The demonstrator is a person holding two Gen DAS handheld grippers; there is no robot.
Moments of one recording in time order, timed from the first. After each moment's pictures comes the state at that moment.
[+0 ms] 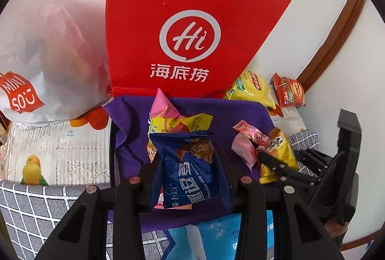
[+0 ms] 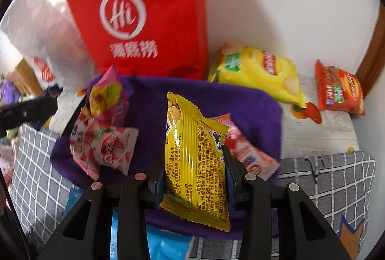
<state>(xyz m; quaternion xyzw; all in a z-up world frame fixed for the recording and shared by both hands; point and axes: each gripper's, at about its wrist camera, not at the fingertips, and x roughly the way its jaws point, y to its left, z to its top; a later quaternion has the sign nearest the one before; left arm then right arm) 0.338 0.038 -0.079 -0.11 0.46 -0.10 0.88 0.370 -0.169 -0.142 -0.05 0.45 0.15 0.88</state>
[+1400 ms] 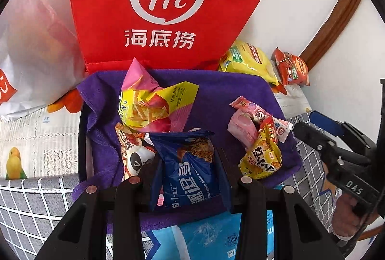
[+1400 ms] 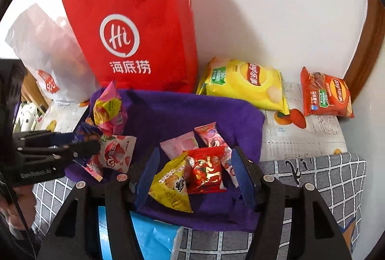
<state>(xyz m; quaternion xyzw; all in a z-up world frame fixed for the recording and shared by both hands) 0.351 0.002 -0.119 -0.08 0.51 -0.11 0.85 0.361 -0.195 -0.105 -0.03 0.43 0.14 0.89</state>
